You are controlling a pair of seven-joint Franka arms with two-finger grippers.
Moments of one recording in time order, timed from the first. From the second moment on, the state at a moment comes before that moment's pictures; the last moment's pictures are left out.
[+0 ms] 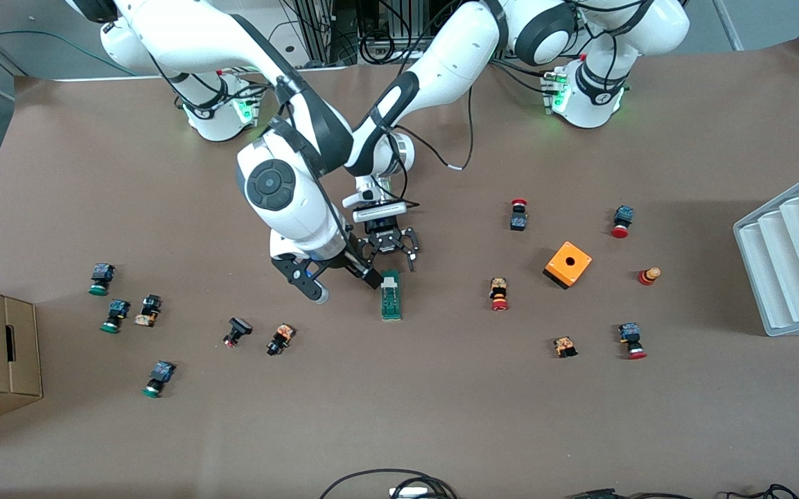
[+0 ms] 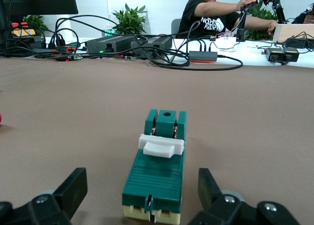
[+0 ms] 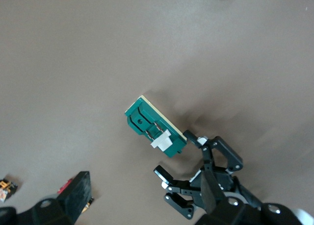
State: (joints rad) left arm -1.16 1.00 0.03 -1.51 1.53 1.98 -2.47; right arm 0.63 0.45 -0.02 -1.63 0.22 2.22 1.32
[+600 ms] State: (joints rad) left arm -1.16 1.00 0.03 -1.50 1.54 2.01 -2.47; right arm 0.74 0.54 -0.07 -1.63 0.22 2.37 1.68
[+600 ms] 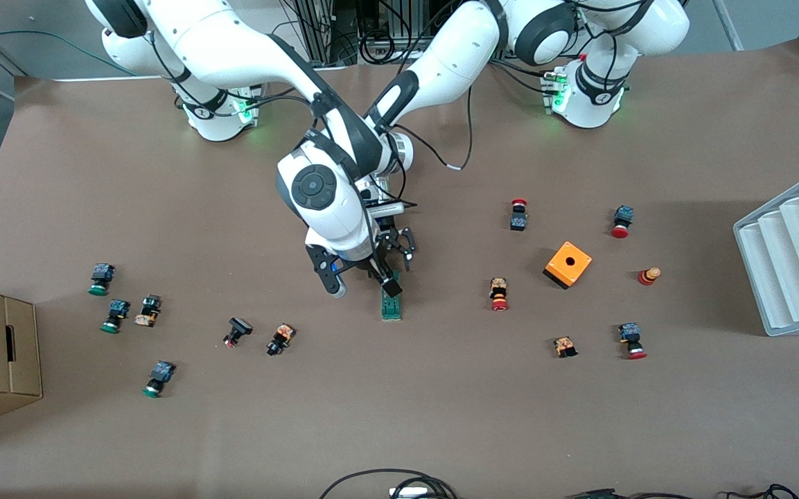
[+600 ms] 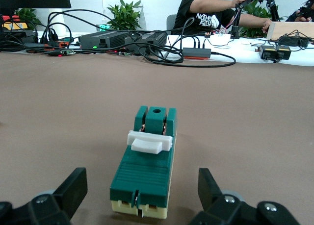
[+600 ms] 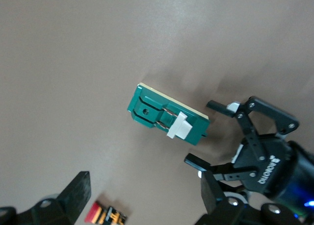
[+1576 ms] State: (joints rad) left arm -1.16 1.02 0.03 -1.50 1.54 2.01 -2.47; right arm 0.78 0.67 -0.12 -1.58 0.25 2.42 1.78
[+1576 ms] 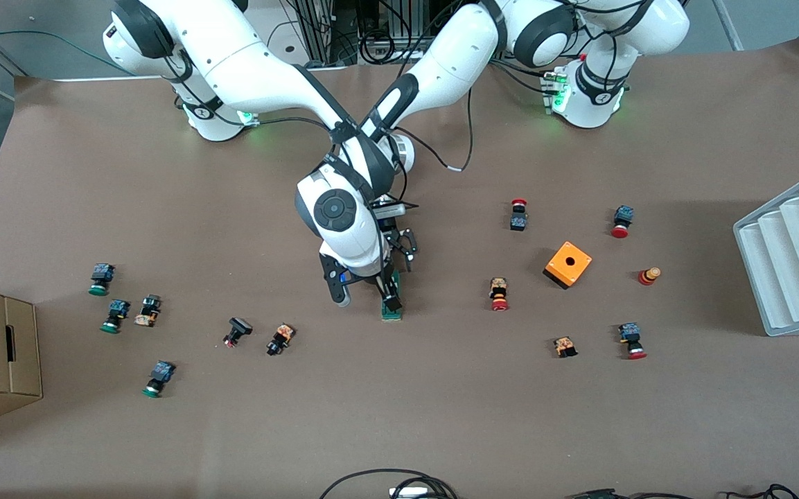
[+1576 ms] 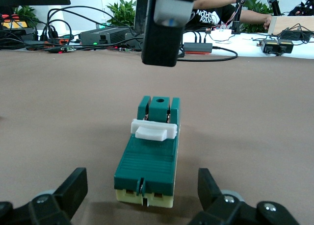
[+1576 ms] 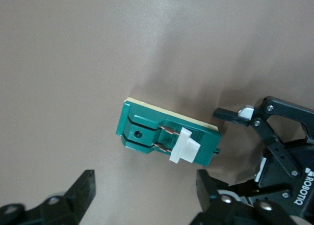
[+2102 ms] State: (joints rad) left arm -1.16 1.02 0.03 -1.49 1.54 2.01 -2.47; right arm 0.78 0.68 -0.12 -1.61 0.26 2.47 1.78
